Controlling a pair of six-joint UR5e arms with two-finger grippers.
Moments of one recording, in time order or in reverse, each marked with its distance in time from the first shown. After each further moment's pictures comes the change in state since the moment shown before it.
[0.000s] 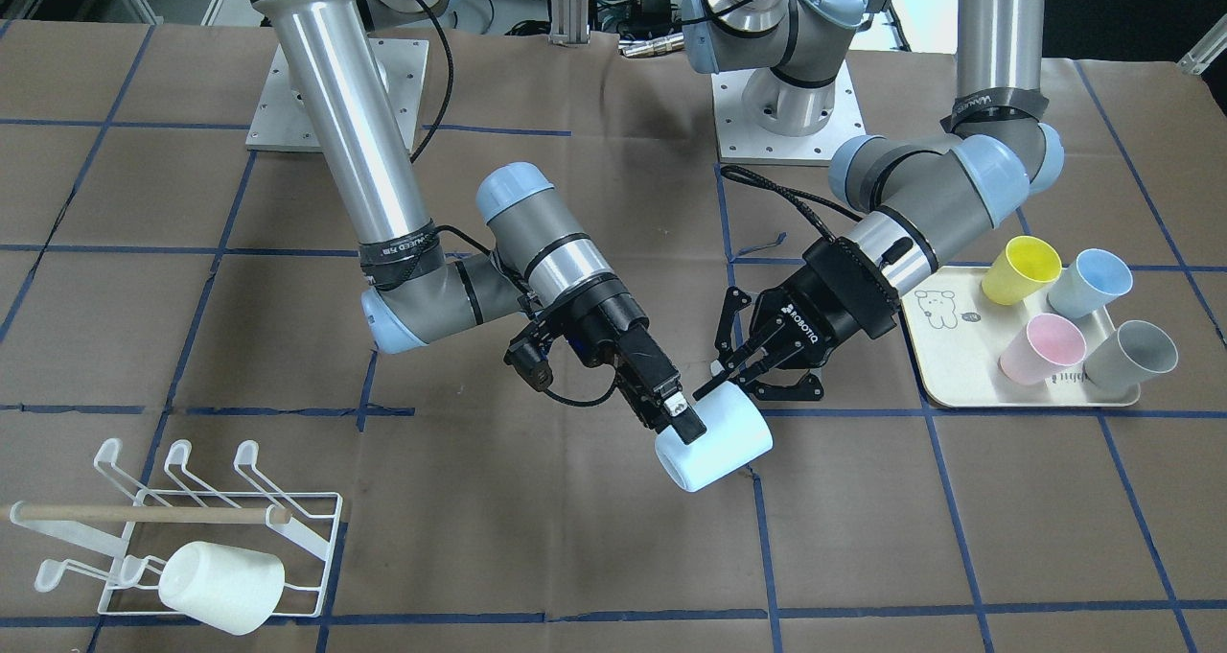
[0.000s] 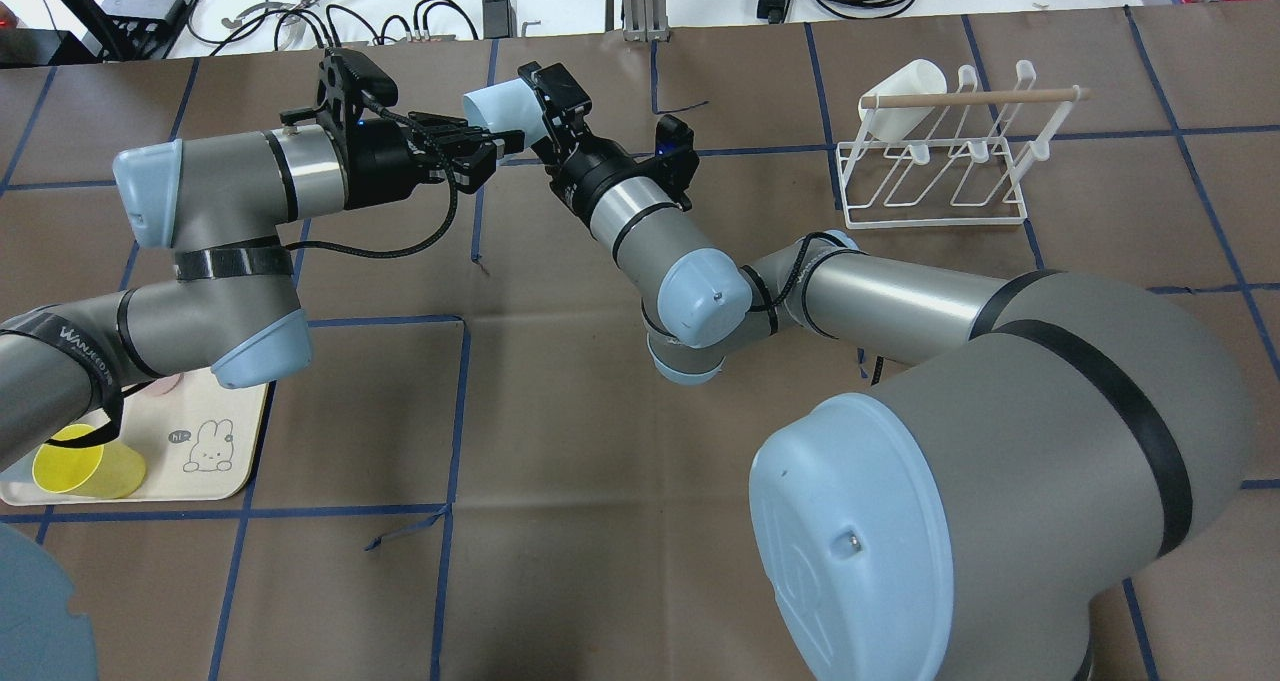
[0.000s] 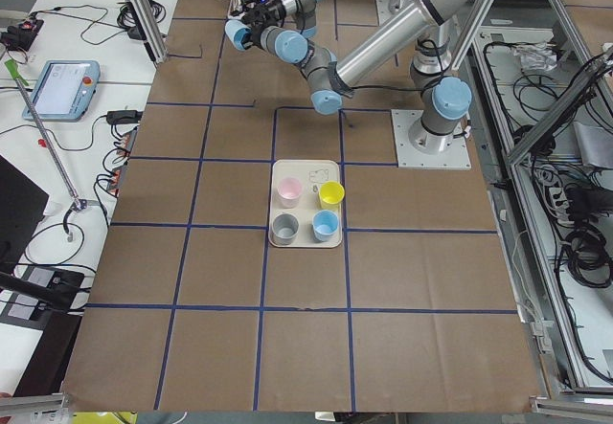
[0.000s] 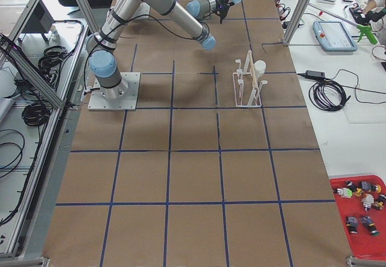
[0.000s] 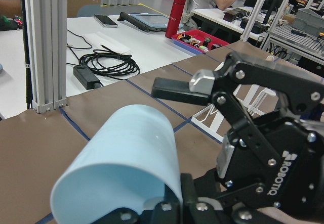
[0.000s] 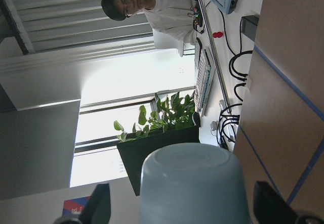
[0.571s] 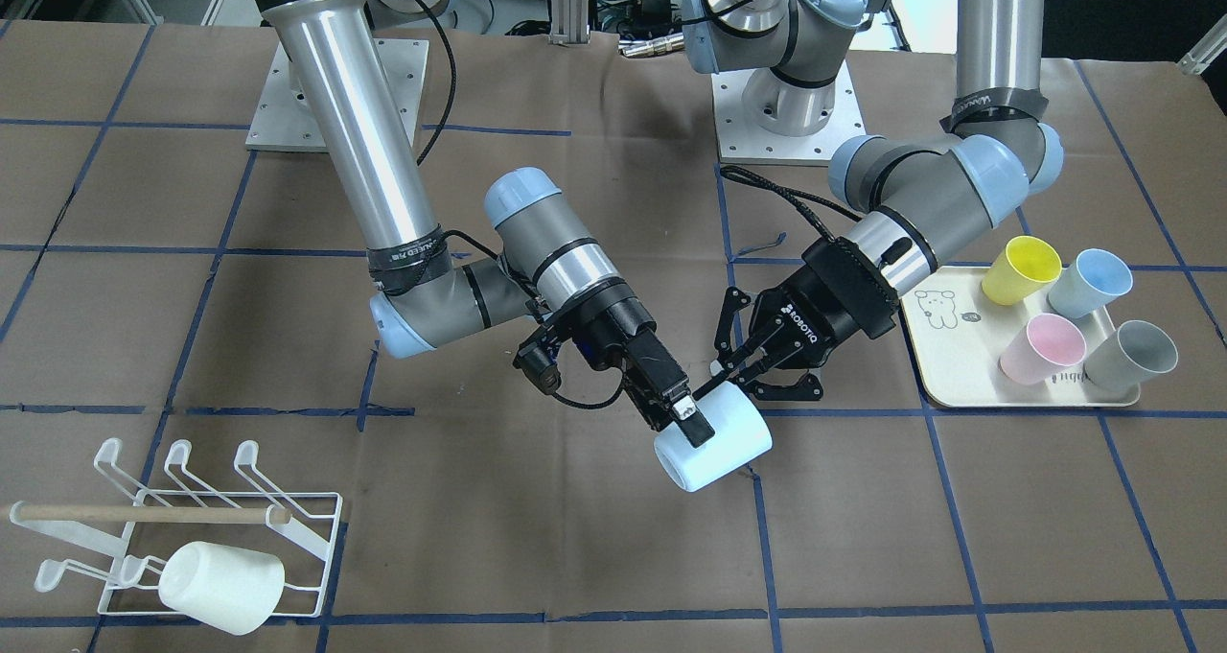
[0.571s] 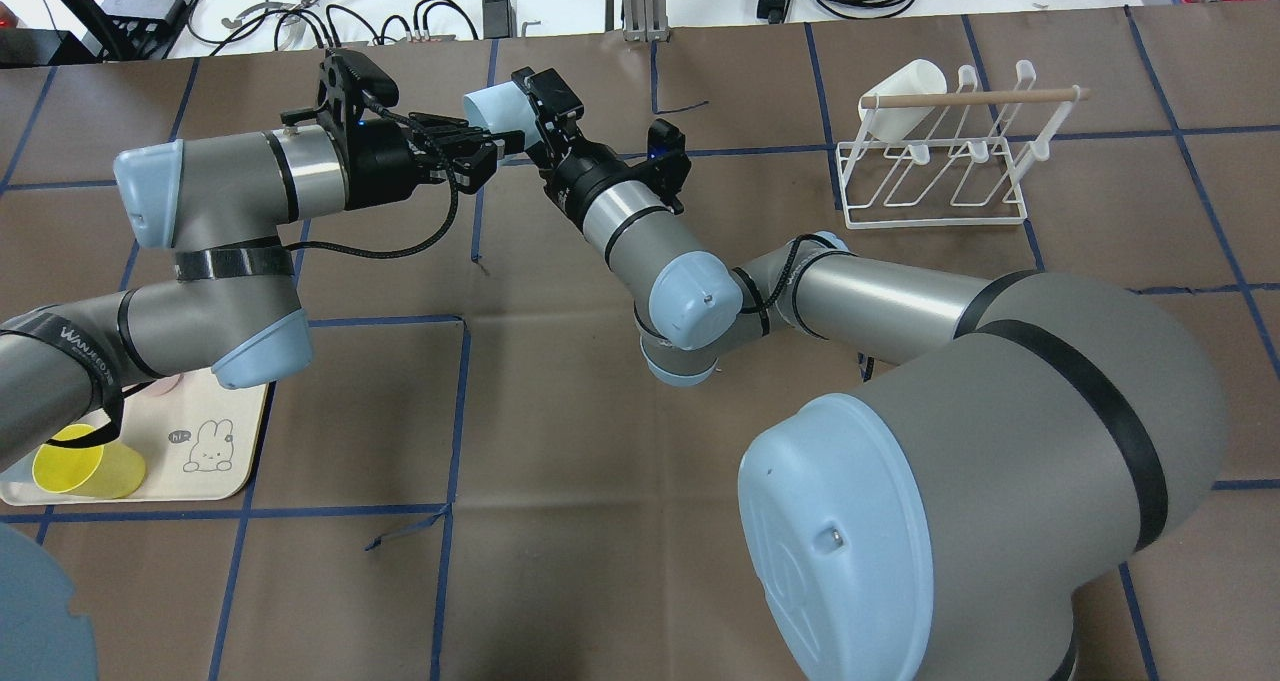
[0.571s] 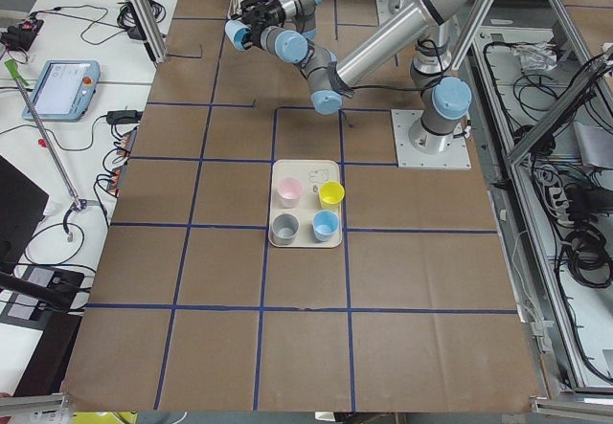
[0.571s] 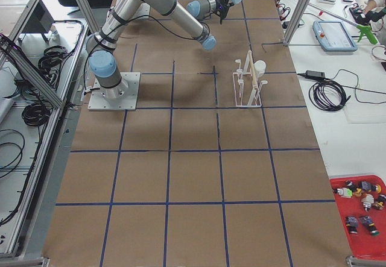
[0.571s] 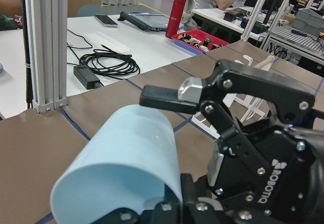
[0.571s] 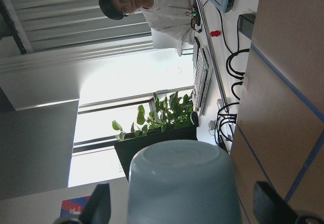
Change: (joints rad) left arm -0.001 0.000 -0.001 0.000 0.001 -0.001; right arm 0.011 0.016 -0.014 0.002 -0.007 0.000
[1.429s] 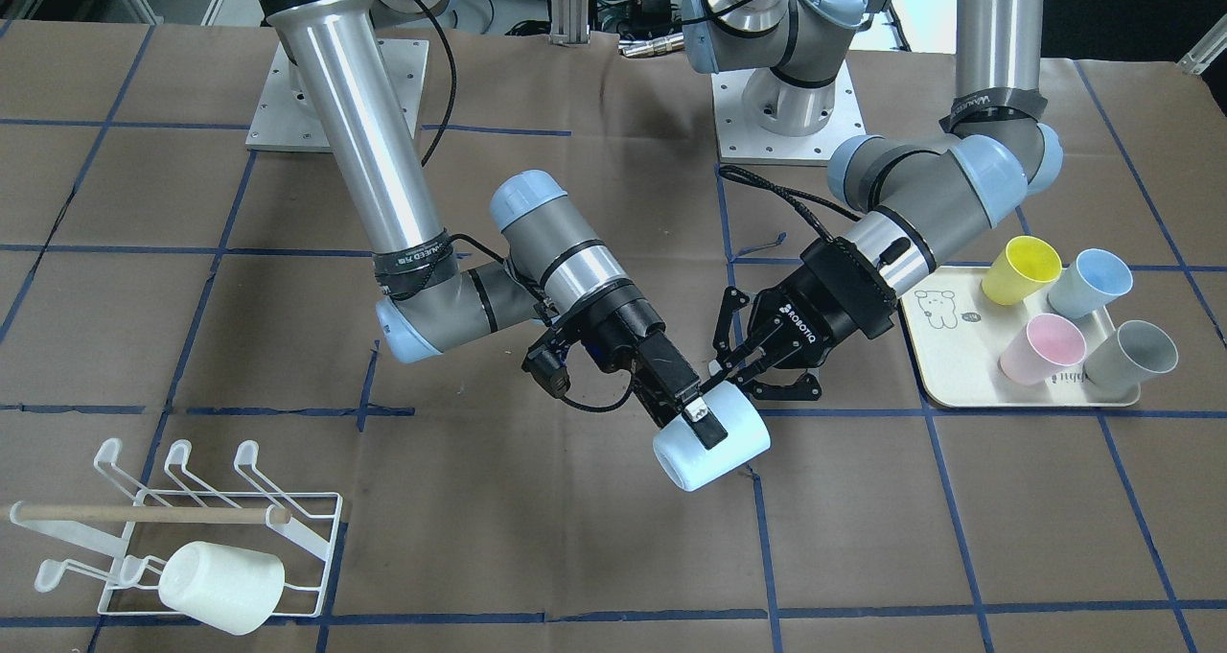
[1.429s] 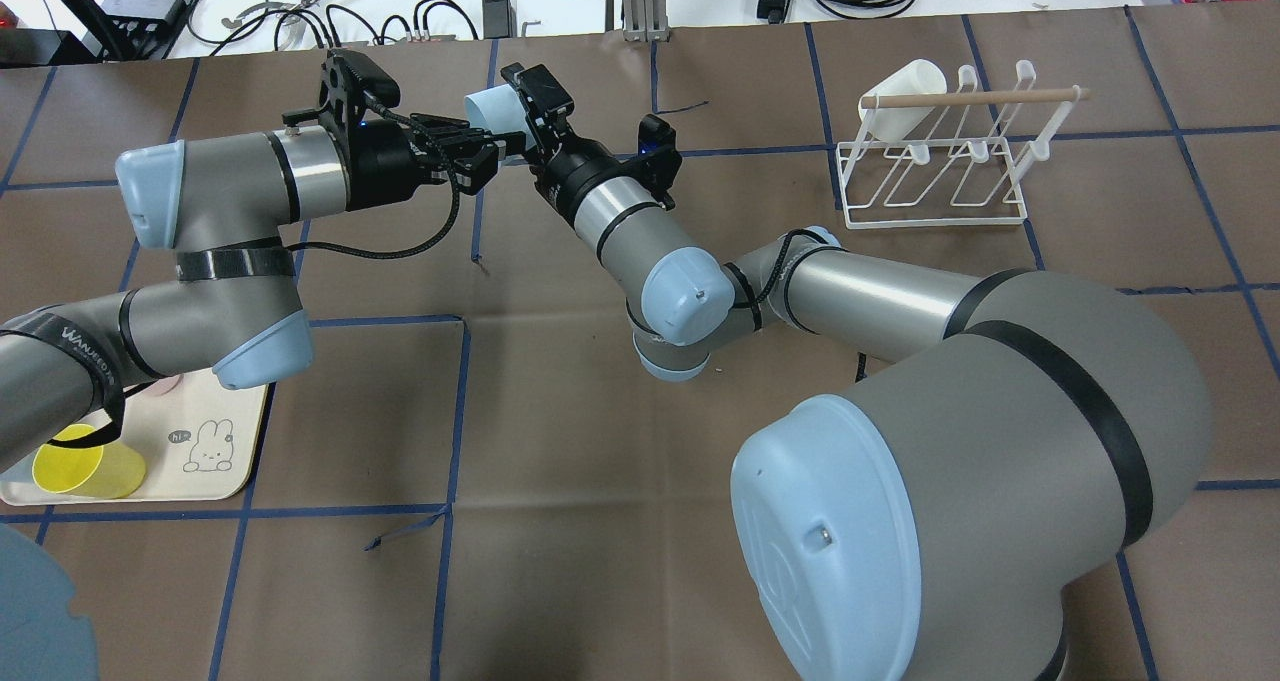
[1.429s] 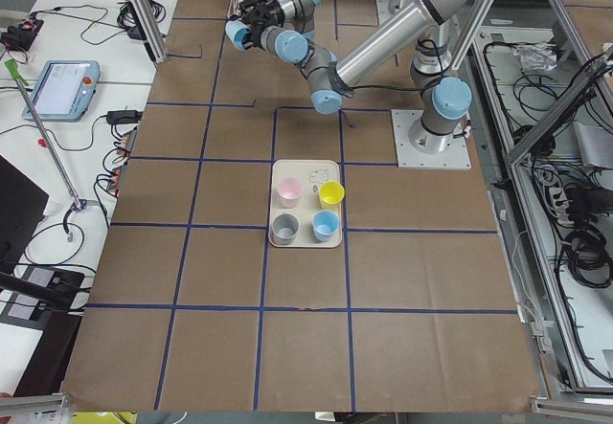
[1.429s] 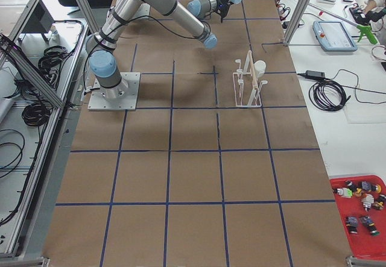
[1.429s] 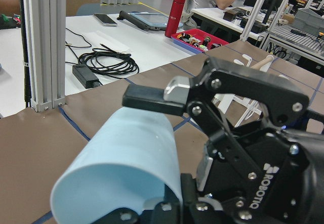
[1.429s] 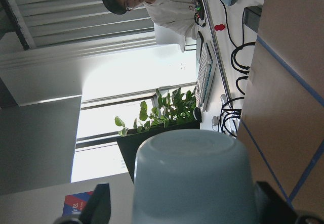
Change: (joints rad) left arm -0.002 0.000 -0.001 0.000 0.001 -0.002; right arm 0.006 0.013 -0.026 0.004 0.010 0.001
